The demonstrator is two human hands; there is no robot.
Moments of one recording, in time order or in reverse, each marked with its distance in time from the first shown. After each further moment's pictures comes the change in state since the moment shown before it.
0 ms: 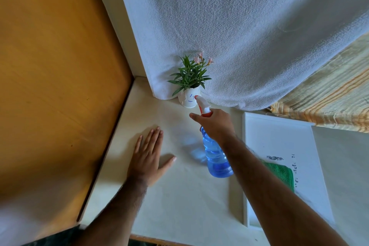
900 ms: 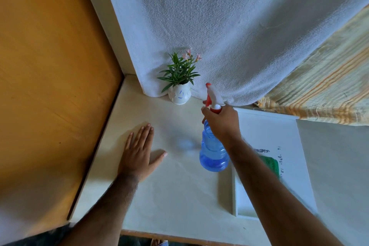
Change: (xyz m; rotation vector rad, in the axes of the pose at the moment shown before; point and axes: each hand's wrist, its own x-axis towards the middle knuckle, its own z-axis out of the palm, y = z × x) left_hand 0.000 -0.001 -0.001 -0.027 -0.020 -0.008; right_hand -0.032 0.013 -0.038 0.296 0.198 -0.083
